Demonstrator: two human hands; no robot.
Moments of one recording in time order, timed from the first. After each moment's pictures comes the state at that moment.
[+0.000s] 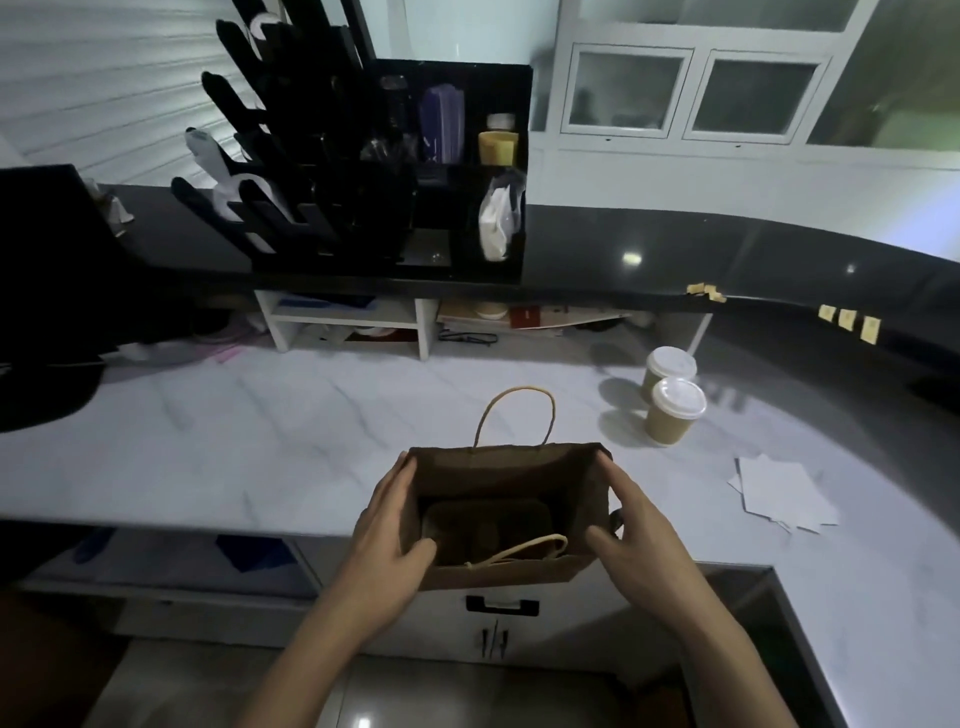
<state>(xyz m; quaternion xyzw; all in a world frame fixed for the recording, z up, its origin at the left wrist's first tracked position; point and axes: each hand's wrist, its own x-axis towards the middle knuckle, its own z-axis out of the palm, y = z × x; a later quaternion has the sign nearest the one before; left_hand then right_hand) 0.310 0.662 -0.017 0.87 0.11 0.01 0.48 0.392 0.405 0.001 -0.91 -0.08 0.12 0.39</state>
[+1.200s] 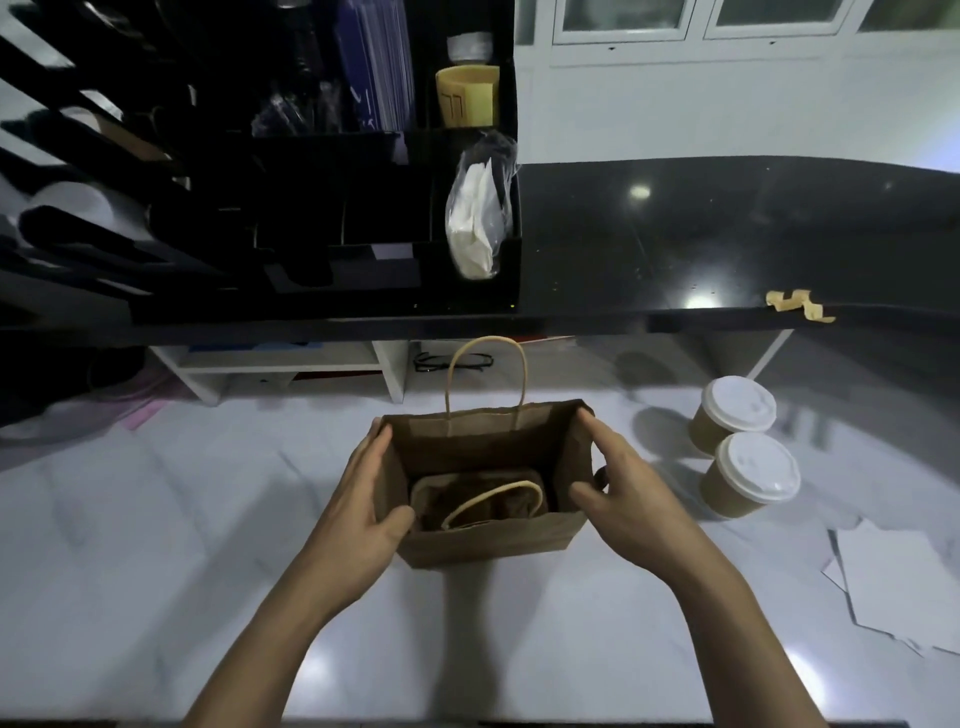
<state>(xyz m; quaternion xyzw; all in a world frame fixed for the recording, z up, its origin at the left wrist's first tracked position) 0.548 0.740 -0.023 0.88 0.12 -0.03 0.46 0.633 0.472 -0.019 -0.90 -0.08 0.16 0.40</state>
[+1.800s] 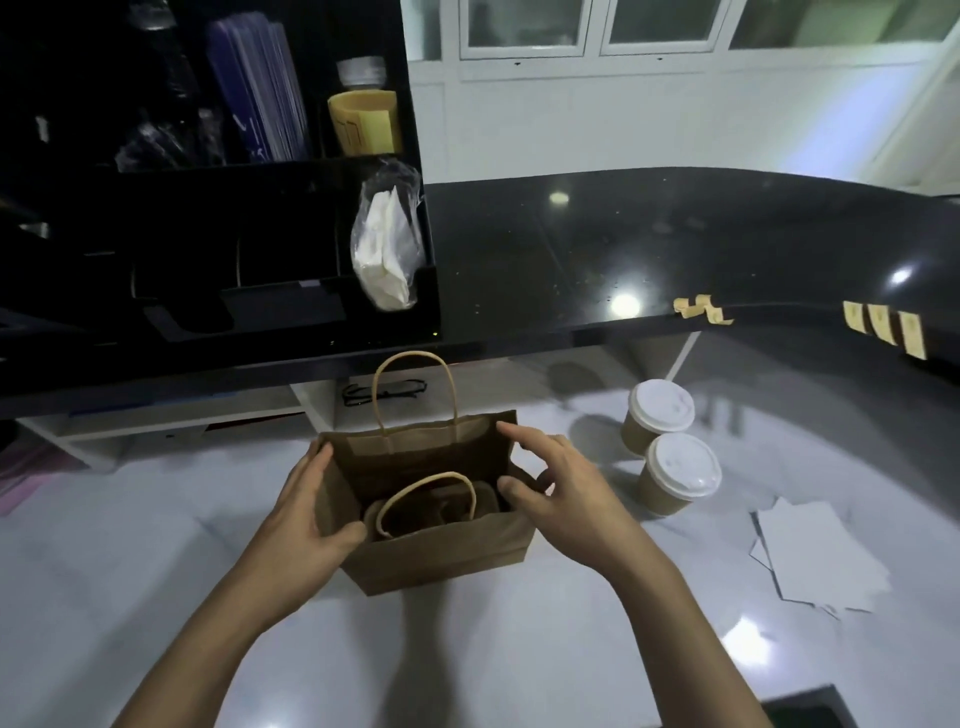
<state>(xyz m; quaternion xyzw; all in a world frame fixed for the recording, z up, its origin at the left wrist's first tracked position) 0.603 0.753 -0.028 0.89 0.09 -0.07 0.44 0.656 0.468 -0.018 -0.89 -0.09 0.12 0.43</state>
